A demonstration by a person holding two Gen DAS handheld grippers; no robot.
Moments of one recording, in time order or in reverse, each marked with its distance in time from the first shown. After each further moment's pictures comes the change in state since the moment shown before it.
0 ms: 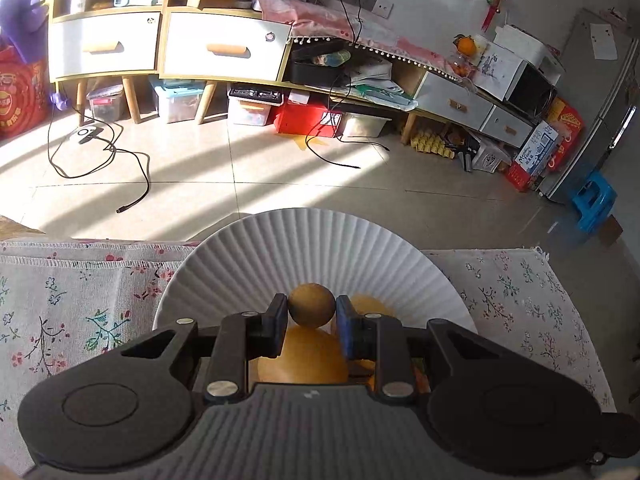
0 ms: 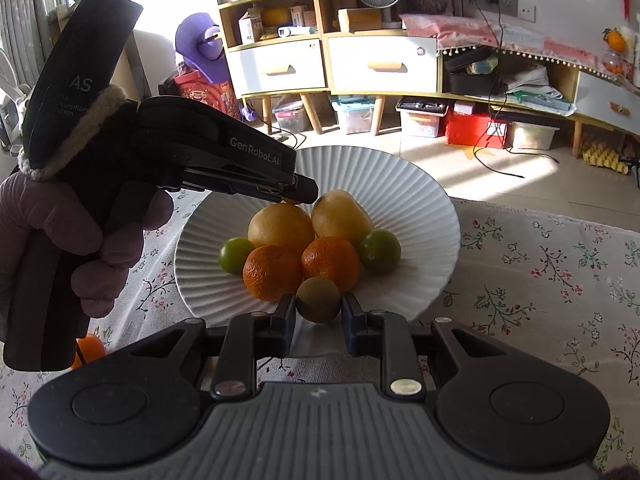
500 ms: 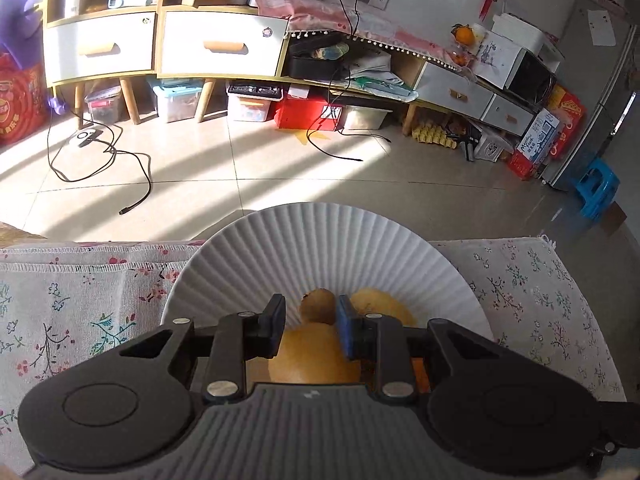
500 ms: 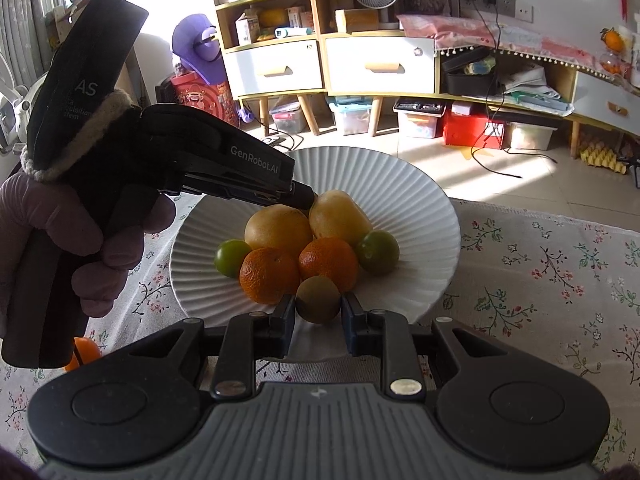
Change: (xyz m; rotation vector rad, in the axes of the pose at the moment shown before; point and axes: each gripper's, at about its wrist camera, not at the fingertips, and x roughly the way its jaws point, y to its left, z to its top) left arm 0.003 0.000 0.003 0.038 0.017 0.017; right arm 0.002 0.001 -0.001 0.002 -0.004 -0.009
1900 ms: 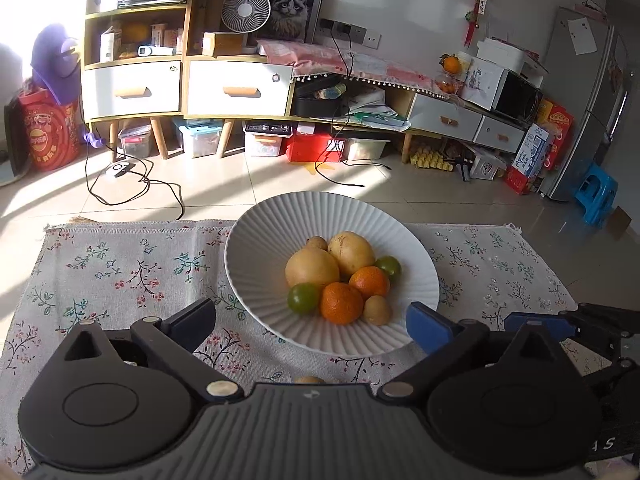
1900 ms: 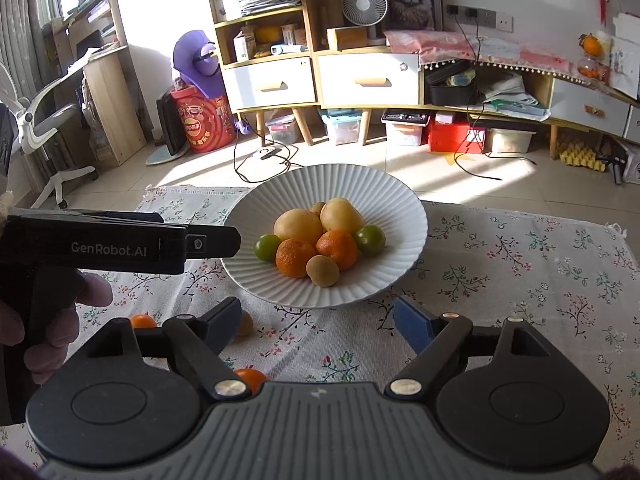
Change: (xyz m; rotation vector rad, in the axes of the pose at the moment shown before) left arm -0.101 -0.010 -0.061 0.037 -0.126 0.048; right arm -0.063 0.016 -0.012 0.025 -0.024 -0.030
